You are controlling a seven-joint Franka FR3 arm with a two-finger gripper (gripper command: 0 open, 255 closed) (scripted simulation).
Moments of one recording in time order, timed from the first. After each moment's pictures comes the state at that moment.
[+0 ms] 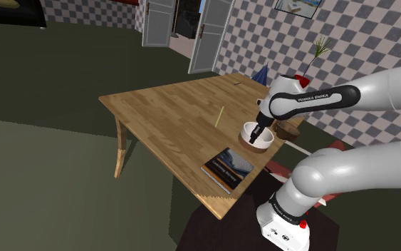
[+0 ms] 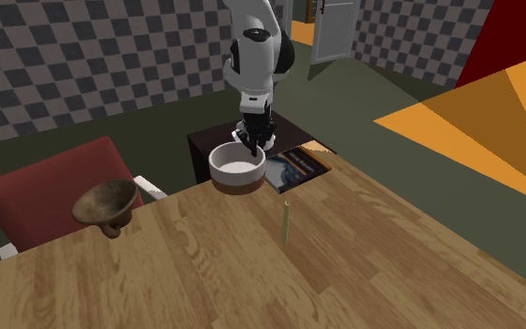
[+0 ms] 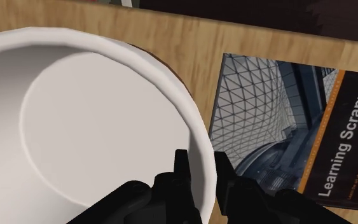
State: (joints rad) arm -0.22 -0.64 -0.38 -2.92 -0.32 2.30 -0.39
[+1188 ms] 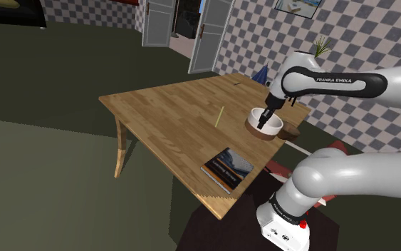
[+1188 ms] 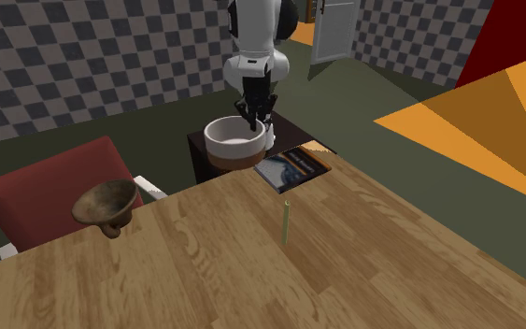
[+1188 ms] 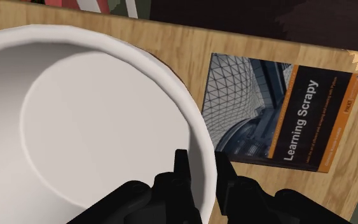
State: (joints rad) arm -0.20 -0.80 -0.32 -2.75 -0.26 1.99 -0.40
